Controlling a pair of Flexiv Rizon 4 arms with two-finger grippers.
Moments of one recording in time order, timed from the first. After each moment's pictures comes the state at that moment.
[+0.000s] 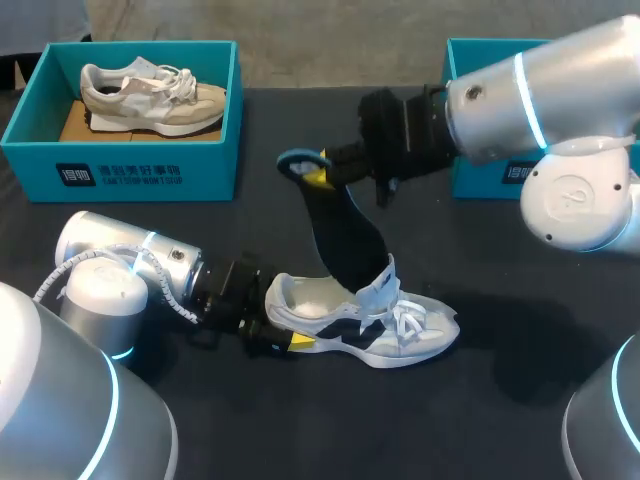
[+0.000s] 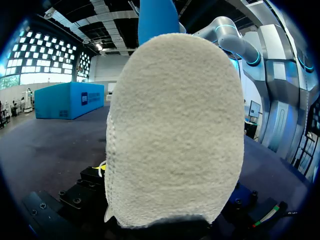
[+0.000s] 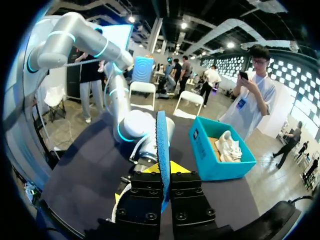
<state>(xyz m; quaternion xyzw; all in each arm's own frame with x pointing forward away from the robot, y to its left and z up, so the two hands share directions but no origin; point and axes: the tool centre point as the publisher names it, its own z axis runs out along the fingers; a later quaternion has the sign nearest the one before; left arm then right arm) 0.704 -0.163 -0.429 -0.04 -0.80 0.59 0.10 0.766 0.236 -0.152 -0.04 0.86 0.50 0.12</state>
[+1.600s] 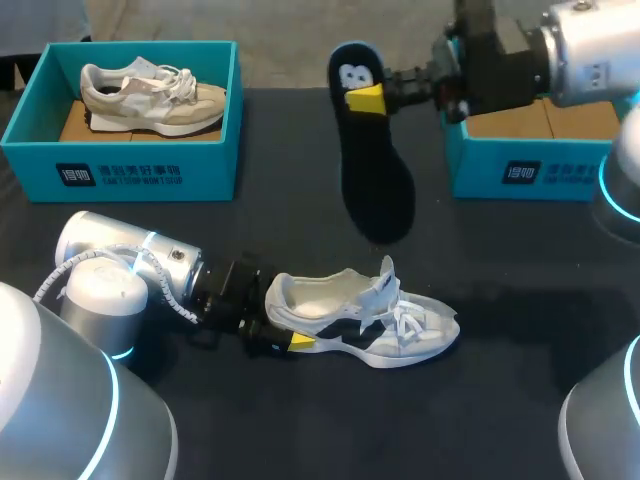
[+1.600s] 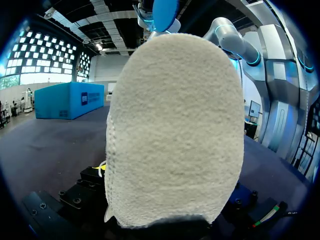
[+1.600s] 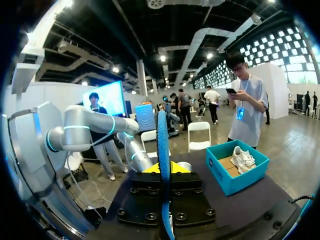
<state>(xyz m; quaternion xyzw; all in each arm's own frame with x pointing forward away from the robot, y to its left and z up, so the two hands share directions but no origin) 0.704 -0.163 -0.429 -0.04 -0.80 0.59 0.10 0.732 0.183 -0.022 0.07 0.76 0.64 -0.05</state>
